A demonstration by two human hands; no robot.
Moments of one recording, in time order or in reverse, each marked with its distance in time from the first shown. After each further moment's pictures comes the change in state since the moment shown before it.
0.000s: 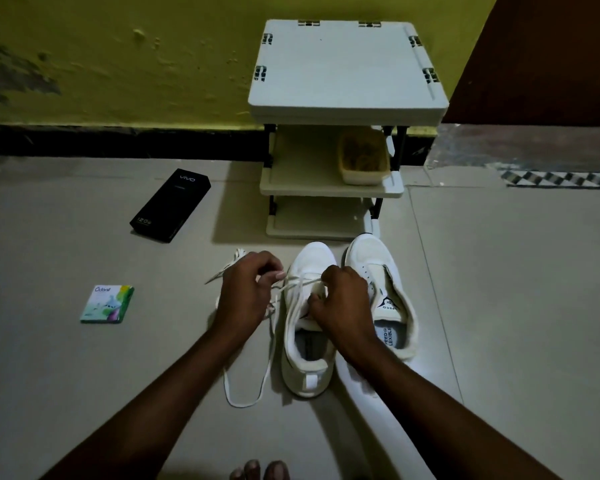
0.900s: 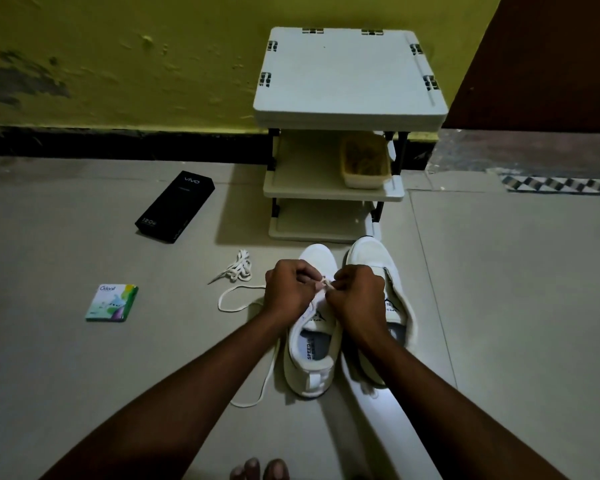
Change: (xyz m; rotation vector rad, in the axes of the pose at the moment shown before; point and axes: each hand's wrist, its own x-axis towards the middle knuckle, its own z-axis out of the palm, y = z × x) left_hand 0.007 0.025 0.053 -0.098 -0.152 -0.347; right_hand 0.007 0.011 -0.013 0.259 0.045 0.200
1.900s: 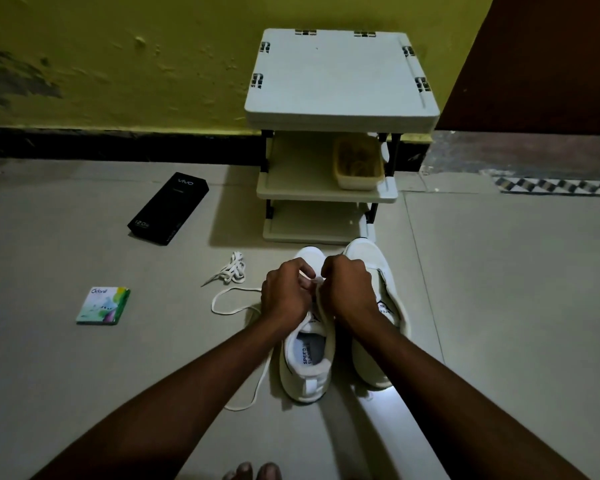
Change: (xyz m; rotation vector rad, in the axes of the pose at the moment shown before) left_hand -0.002 0.003 0.014 0.214 0.059 -0.026; right_hand 0.019 -0.022 -0.010 -0.392 -0.155 -0.176
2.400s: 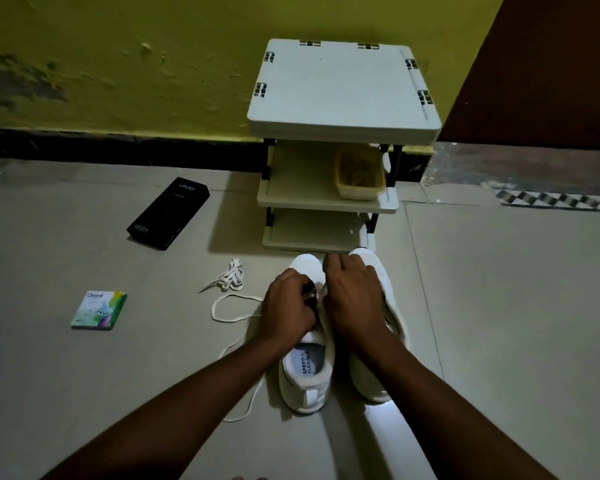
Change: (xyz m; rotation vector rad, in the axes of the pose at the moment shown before) left_hand -0.002 -0.008 0.006 0.056 0.032 0.246; right_hand 0.002 0.011 0.005 -0.273 0.375 -0.359
